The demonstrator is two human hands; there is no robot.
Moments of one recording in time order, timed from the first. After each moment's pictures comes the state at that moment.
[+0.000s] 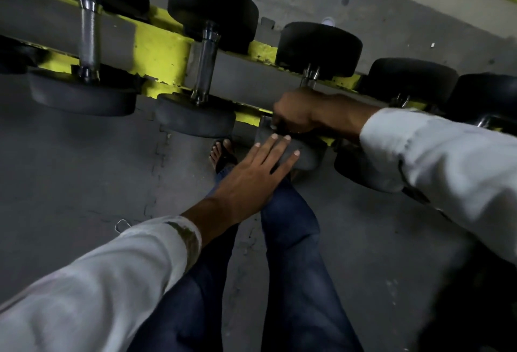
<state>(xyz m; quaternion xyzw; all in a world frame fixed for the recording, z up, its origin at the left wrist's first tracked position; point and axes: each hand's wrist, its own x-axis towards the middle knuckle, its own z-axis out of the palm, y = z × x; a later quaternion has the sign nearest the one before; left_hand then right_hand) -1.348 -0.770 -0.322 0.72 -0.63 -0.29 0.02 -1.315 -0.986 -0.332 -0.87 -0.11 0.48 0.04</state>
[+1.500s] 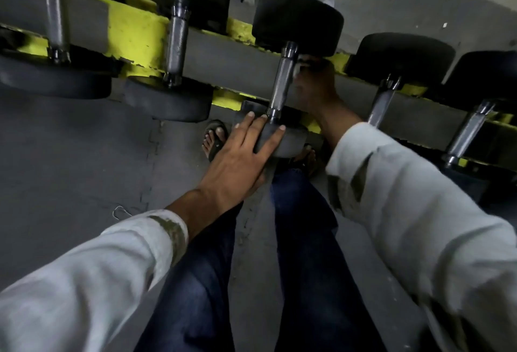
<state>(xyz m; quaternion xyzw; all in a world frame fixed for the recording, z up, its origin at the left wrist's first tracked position) -1.376 -0.800 -0.317 0.80 -0.54 -0.28 0.05 -1.375 -1.030 -0.400 -0.58 0.57 0.04 0.59</state>
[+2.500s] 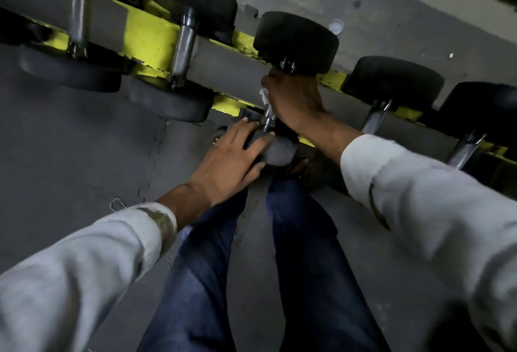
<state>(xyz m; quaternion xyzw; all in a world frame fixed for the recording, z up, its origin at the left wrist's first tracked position) -1.375 -0.810 -0.315 0.81 -0.50 -0.28 0.10 -1.374 -1.021 -0.362 -0.99 0.06 0.10 0.10</state>
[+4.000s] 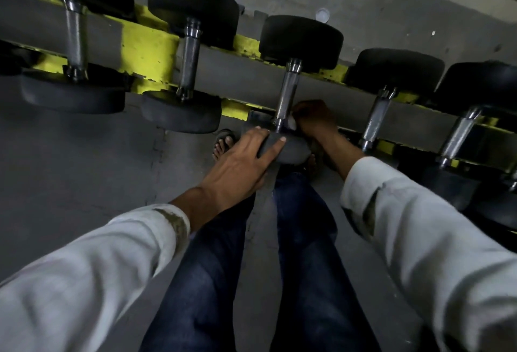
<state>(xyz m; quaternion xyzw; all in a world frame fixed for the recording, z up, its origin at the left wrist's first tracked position) -1.345 -0.790 -0.303 0.76 -0.58 -0.29 0.09 -1.403 -1.003 -0.364 -0.74 0.46 0.28 0.40</state>
